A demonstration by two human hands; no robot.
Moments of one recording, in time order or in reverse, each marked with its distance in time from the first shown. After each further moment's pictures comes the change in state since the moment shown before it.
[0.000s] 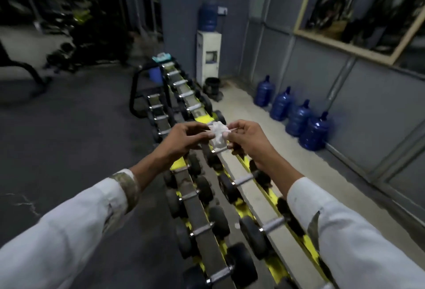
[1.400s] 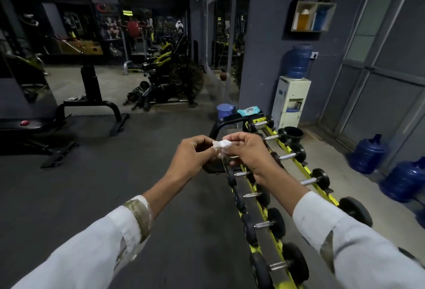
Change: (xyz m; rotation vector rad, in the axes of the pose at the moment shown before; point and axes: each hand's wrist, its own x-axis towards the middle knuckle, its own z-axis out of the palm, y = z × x) left_hand 0.325 -0.089 -0.647 0.131 0.455 0.131; right_hand 0.585 -0.168 0.509 0.140 -0.193 -0.084
